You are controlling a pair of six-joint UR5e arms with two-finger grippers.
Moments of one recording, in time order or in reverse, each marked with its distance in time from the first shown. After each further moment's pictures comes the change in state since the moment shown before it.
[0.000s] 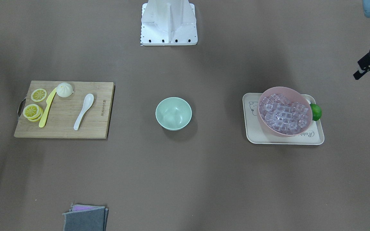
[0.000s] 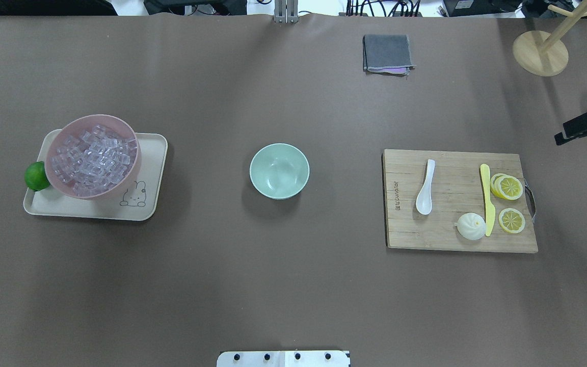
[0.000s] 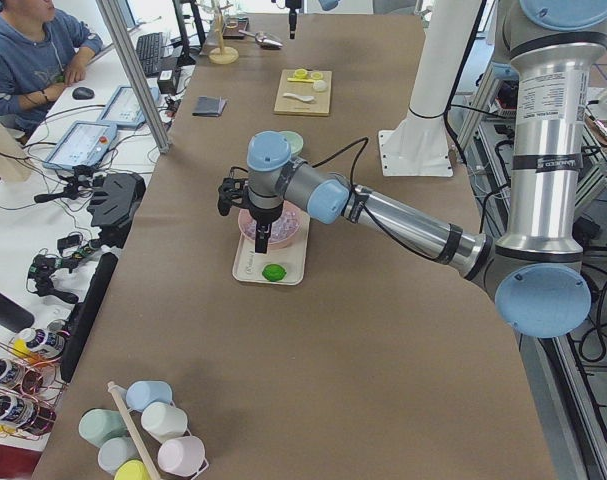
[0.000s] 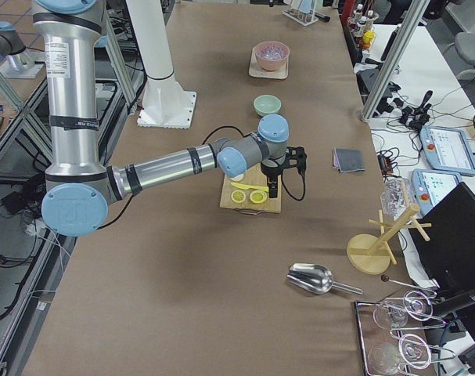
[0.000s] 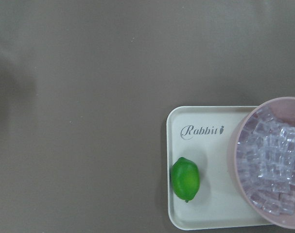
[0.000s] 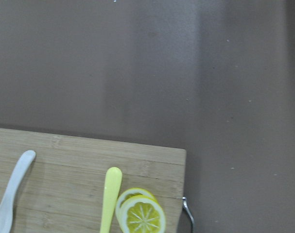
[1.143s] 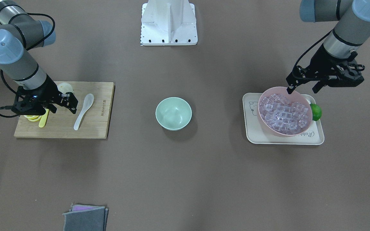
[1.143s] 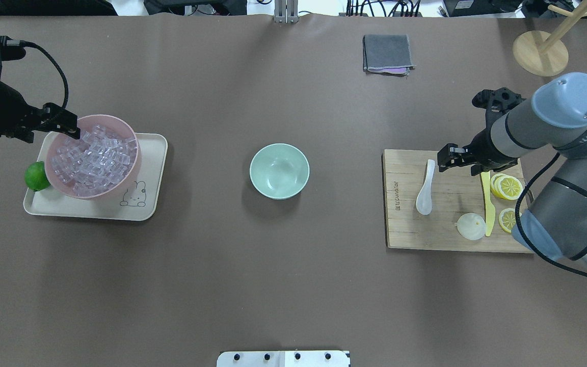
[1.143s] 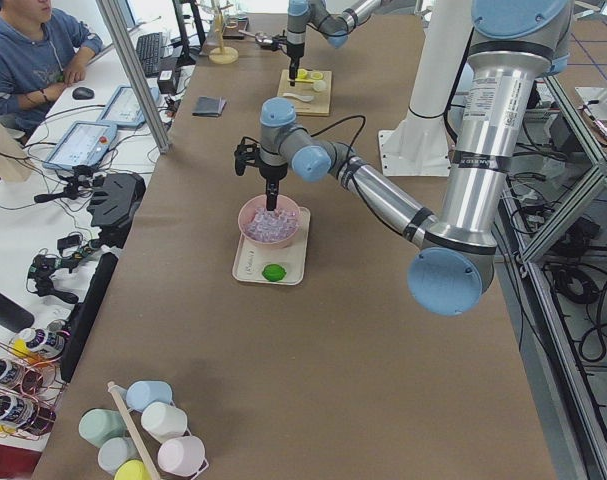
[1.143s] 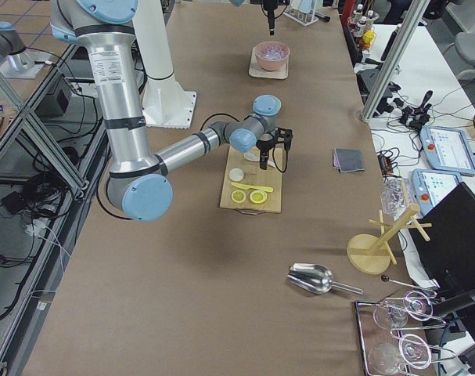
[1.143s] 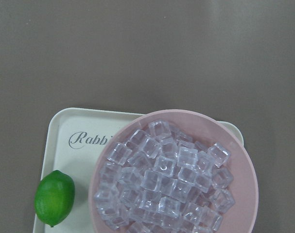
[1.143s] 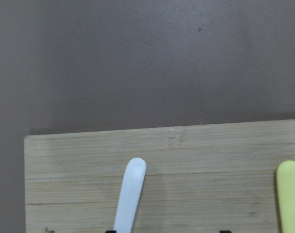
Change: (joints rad) left arm 0.314 -0.170 -0.009 0.002 0.223 -0.385; right arm -0.363 0.197 -0.093 0.041 -0.244 0.474
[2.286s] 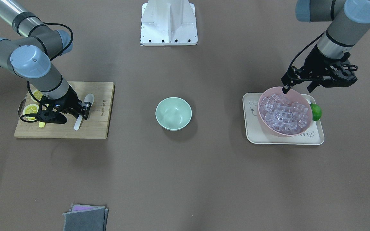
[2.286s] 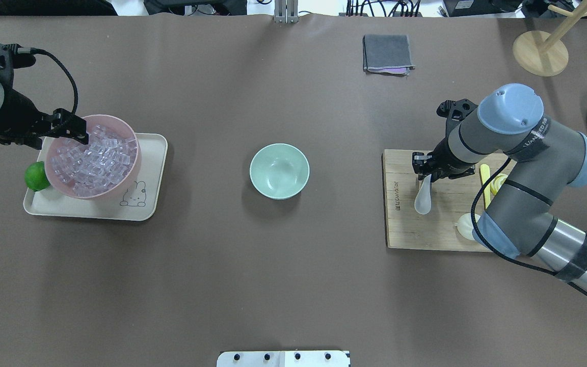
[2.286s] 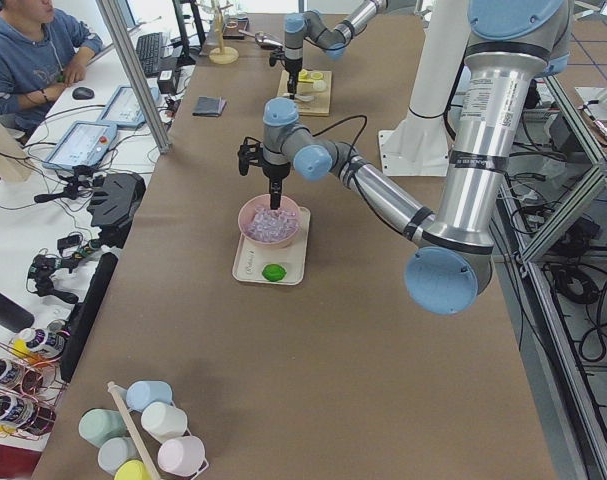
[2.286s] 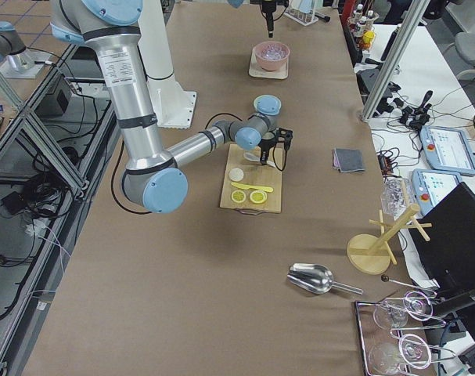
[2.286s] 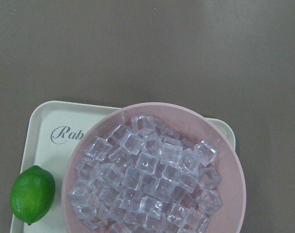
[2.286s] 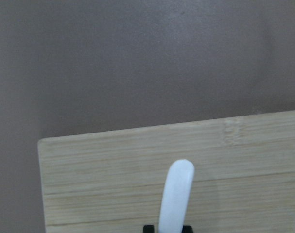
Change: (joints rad) left arm 0.022 -0.001 0.001 -0.001 0.006 -0.047; right arm -0.050 0.088 -0.096 0.000 -0.010 0.075
